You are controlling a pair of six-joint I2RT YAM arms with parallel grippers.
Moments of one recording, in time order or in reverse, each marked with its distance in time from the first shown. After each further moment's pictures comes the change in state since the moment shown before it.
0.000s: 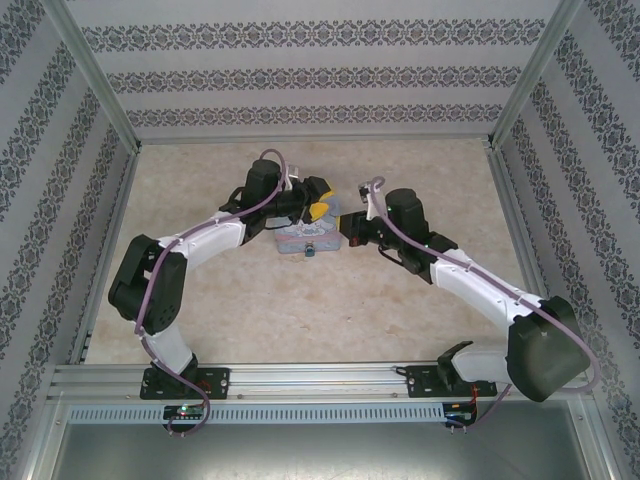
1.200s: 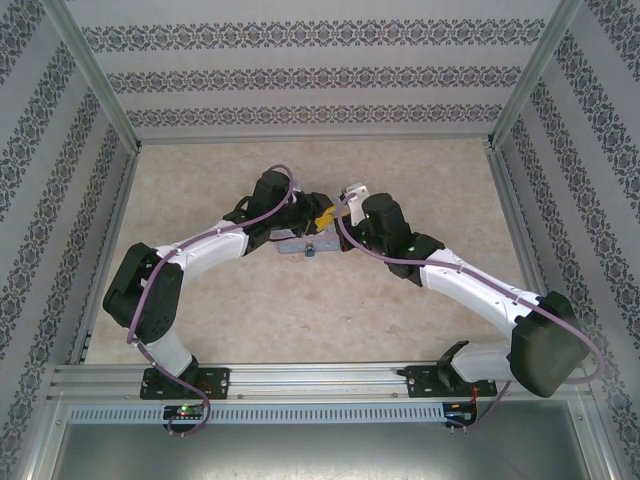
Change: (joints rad) left arm -0.072 -0.054 -0.055 -0.071 -0.106 -0.091; right arm 0.143 0.024 0.069 -0.110 0.352 -0.236
